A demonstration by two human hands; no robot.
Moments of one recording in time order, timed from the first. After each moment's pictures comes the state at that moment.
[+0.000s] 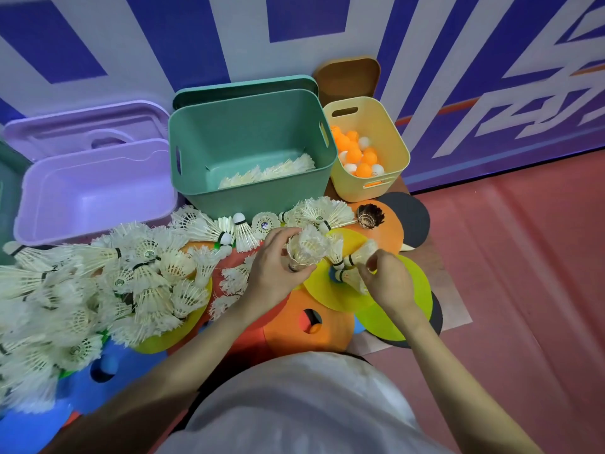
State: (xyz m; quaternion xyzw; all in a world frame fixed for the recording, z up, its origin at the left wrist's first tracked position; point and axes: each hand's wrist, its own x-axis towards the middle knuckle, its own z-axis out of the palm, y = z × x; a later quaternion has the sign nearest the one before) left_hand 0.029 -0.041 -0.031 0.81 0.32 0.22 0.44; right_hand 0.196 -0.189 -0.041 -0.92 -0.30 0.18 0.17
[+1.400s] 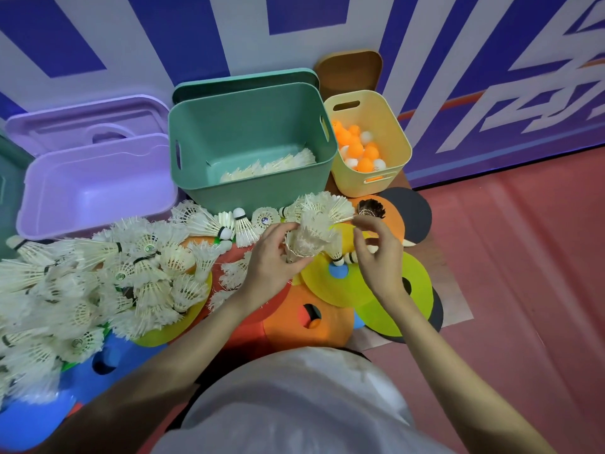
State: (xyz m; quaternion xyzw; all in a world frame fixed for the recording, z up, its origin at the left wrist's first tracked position) left_hand 0.032 -0.041 -0.021 0.79 0.35 0.19 0.46; right_hand 0.185 -0.166 -0.019 -0.78 -0.35 0.10 0.51
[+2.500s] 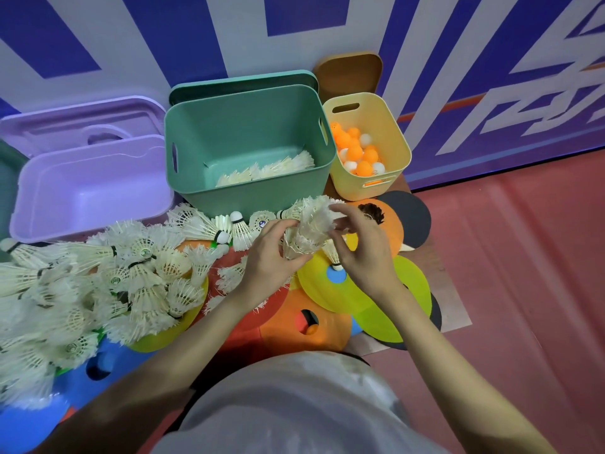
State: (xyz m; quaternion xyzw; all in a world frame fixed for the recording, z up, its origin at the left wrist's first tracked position) left_hand 0.046 -0.031 -0.022 0.81 0.36 0.19 0.42; right_hand 0.183 -0.147 0.020 -0.76 -0.49 0.08 0.43
